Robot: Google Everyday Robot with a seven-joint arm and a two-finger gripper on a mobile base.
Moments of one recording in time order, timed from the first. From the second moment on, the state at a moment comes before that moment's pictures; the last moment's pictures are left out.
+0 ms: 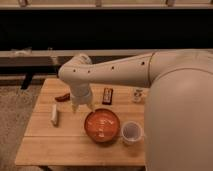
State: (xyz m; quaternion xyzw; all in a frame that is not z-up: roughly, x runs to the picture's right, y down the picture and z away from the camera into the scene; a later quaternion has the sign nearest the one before) arm -0.107 0.104 0.703 -0.26 0.23 0.64 0.68
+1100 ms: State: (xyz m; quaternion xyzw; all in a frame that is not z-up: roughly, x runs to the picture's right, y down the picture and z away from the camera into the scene) arm -0.274 0.123 0.688 -0.25 0.14 0.61 0.74
